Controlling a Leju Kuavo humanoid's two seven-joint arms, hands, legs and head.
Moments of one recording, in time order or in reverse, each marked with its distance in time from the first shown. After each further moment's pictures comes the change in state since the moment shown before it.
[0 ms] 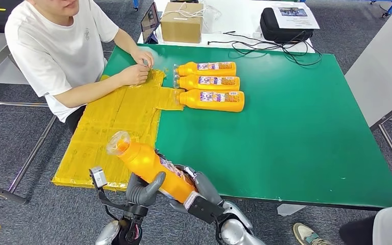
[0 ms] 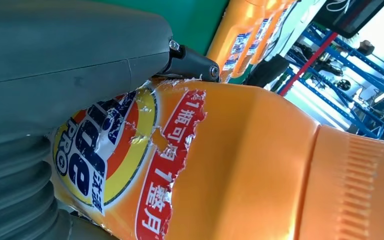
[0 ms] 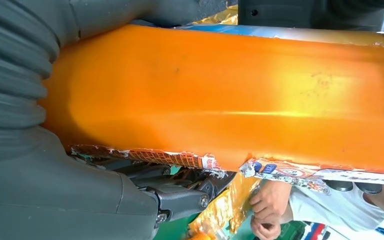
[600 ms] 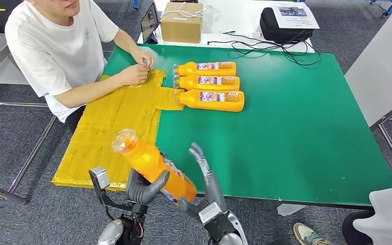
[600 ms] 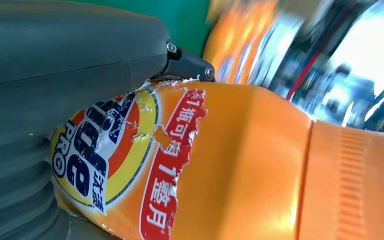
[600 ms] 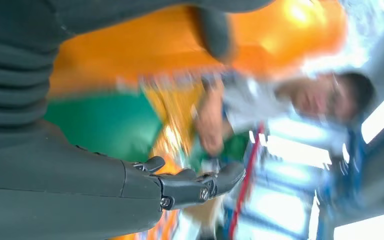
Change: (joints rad) left arm -0.016 0.005 0.003 -0.017 -0.261 0.208 -0.140; right arm 0.176 0.051 -0.075 -0.283 -0.167 -0.308 -0.140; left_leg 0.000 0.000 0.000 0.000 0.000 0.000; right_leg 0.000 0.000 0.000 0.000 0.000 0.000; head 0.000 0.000
